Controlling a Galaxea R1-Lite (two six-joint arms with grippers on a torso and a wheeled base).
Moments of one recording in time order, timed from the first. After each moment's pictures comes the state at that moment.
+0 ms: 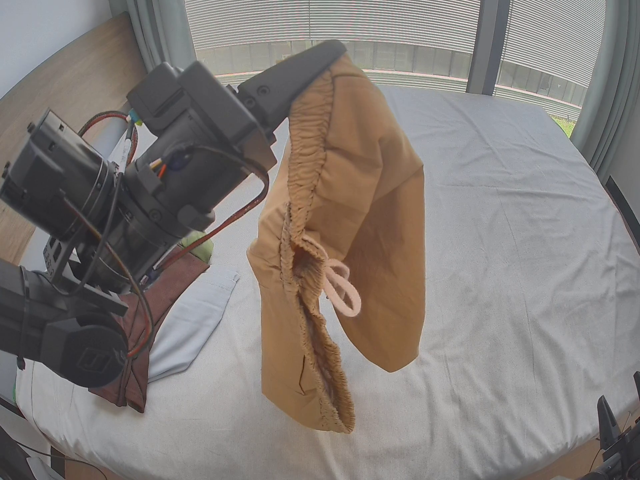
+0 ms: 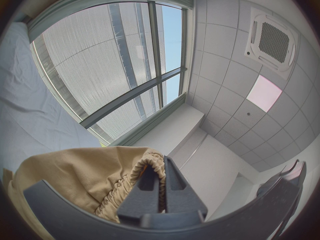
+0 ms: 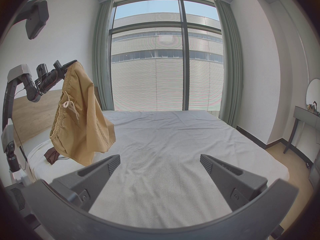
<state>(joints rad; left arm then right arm) -0.70 1.71 -0.88 -1.45 -0.36 -0.88 0.00 0.02 -0.02 0.00 0.01 0.00</state>
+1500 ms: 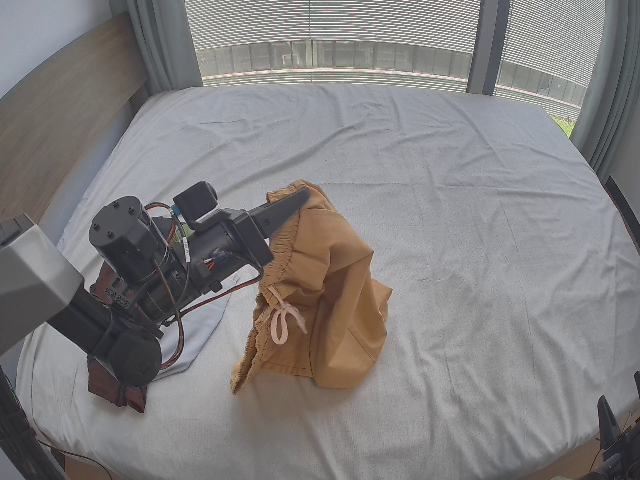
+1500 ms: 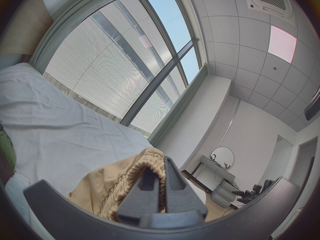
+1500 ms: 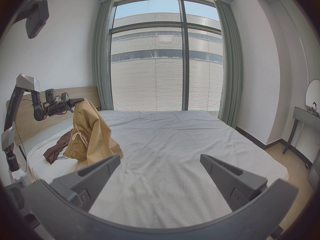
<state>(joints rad) -0.48 1.97 -0.73 -1.55 -0.45 -0.54 0.00 0.02 -0.02 0.00 0.00 0.00</state>
